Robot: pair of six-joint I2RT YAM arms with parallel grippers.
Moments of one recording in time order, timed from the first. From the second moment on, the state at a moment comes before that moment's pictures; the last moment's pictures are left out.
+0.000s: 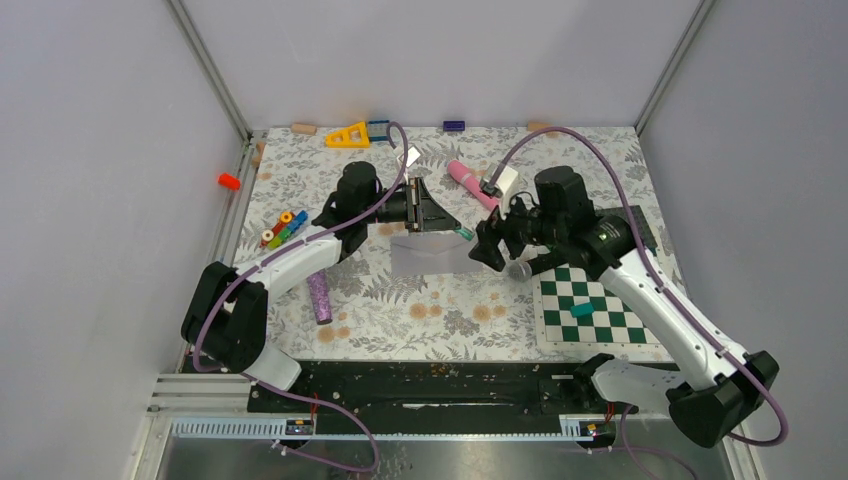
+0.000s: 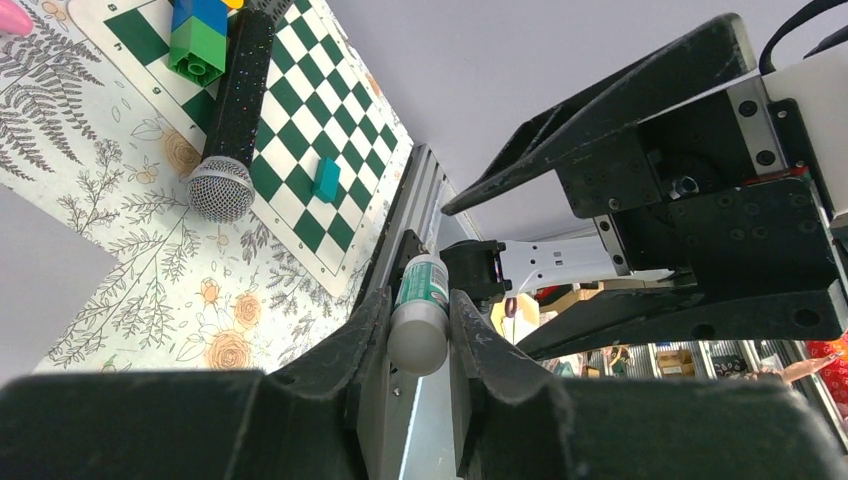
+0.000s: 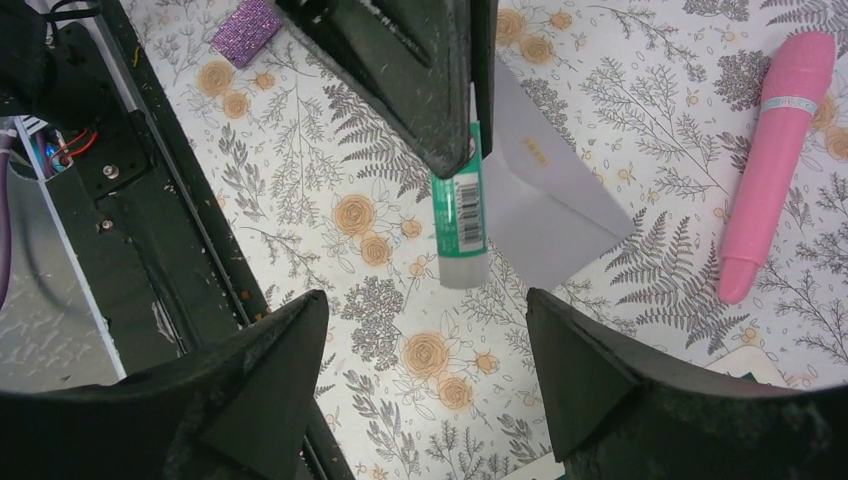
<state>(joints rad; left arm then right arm) -0.52 1.52 0.99 0.37 0.91 -0.91 0.56 1.12 1.18 -0.66 -0.45 -0.19</state>
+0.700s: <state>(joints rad) -0.52 1.52 0.99 0.36 0.90 -0.91 0.64 1.23 1.19 -0.61 -0.34 -0.26</state>
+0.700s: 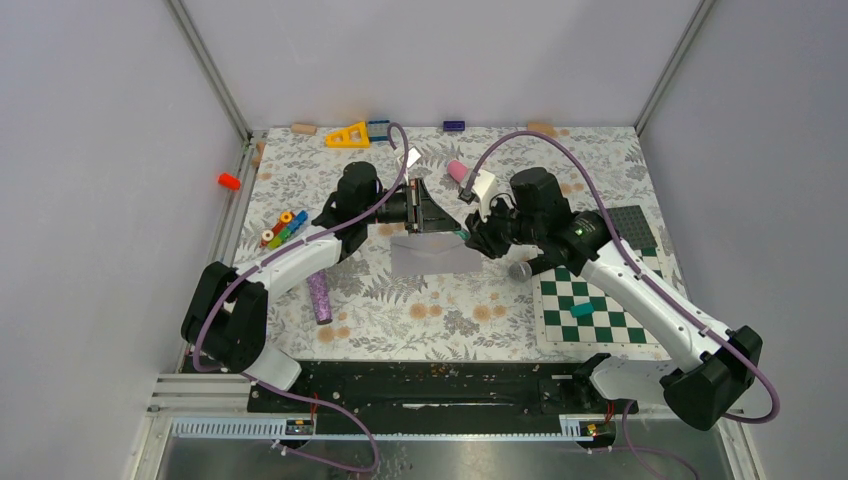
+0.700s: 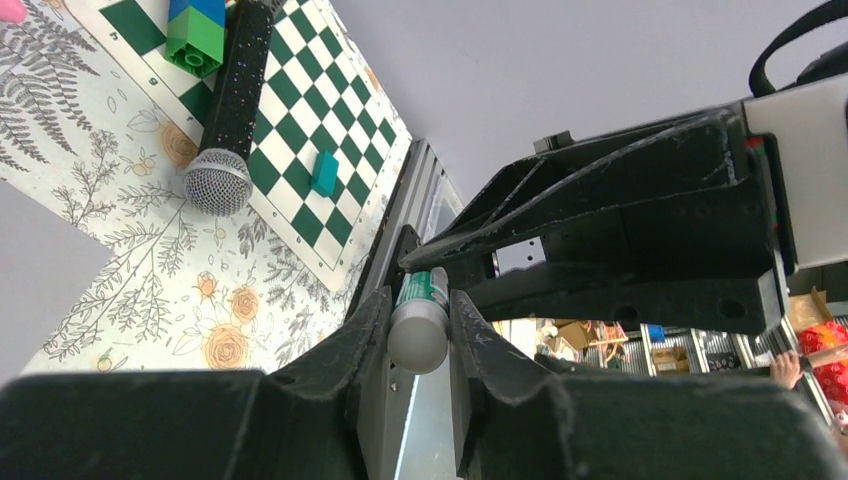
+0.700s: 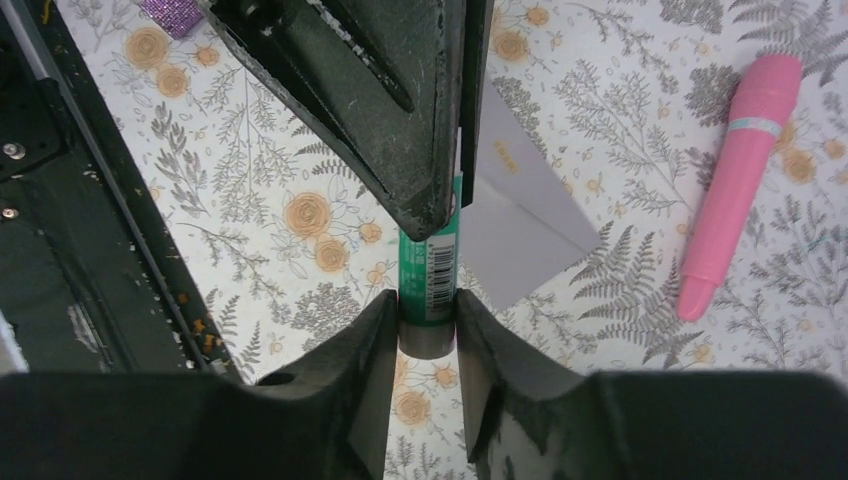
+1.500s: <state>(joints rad) -0.37 1.49 1.02 0.30 0.90 -0.88 0.65 1.15 1.16 -0.60 -0.36 -0.29</state>
